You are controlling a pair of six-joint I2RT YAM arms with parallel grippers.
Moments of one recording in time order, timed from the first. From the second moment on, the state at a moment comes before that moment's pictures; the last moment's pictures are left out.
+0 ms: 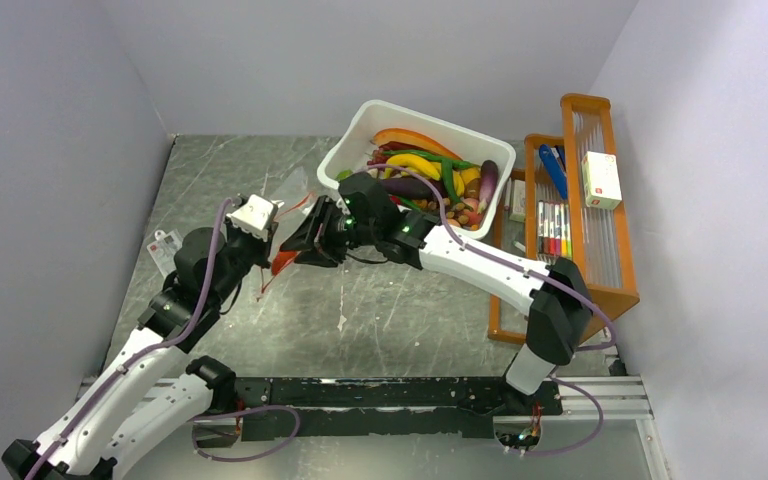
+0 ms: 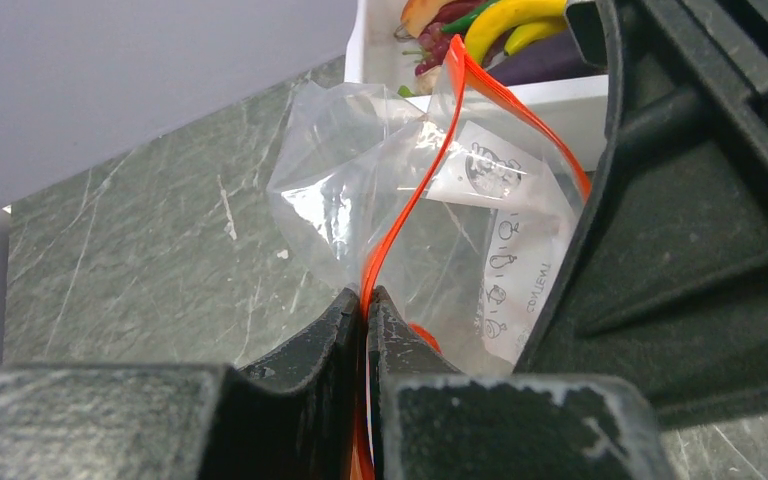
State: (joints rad) left arm -0.53 0.67 0.70 -0.18 -0.13 0.14; right arm 0.95 1.66 1.40 -0.24 -0.34 1.33
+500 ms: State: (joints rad) left arm -0.53 0.71 0.70 -0.19 -0.13 0.13; right arm 0.91 1.55 1.41 -0.26 -0.21 1.12
